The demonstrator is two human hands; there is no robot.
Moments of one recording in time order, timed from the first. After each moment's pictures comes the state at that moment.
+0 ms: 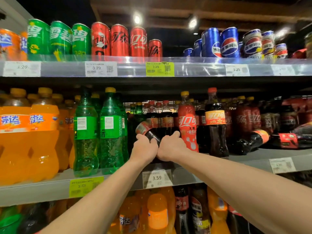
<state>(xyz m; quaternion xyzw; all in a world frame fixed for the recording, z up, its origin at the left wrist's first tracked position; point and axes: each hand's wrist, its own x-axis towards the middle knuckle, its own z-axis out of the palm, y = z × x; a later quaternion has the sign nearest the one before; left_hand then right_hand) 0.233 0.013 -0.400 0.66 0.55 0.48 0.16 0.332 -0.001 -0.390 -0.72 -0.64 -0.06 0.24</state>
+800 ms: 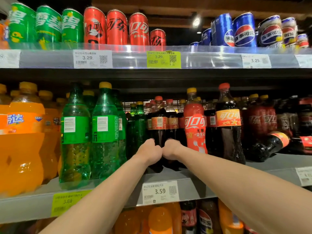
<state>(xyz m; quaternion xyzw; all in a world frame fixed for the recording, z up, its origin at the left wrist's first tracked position) 0.239 0.072 -0.398 0.72 0.53 0.39 0.22 0.349 0.084 -0.389 -0.68 -0.68 0.07 0.26</state>
